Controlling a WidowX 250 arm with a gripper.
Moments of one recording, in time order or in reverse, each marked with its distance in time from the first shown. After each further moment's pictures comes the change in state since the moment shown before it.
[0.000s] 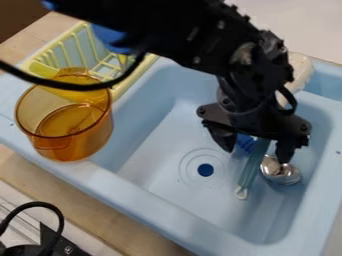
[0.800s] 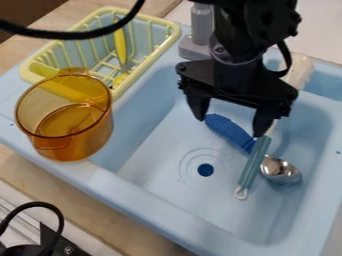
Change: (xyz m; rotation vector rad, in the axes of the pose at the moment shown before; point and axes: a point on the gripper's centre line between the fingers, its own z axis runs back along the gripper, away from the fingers) arm 0.011 0.027 0.036 0.226 0.099 -0.009
